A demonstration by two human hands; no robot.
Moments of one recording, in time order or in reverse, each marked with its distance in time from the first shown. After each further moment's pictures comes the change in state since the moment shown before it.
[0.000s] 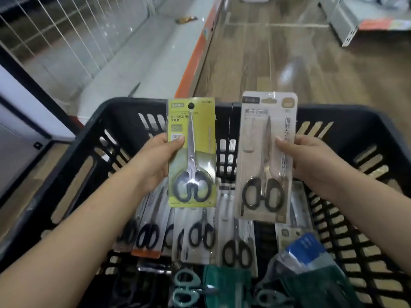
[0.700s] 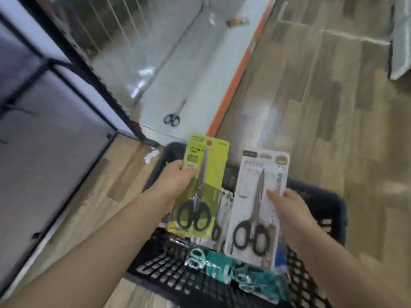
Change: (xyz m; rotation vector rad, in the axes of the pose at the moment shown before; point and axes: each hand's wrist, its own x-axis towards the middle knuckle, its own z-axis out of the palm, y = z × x) left_hand -0.086 0.161 -0.018 0.086 0.268 -0.343; right_hand -0.053 -0.143 0.033 -0.053 0.031 0.430
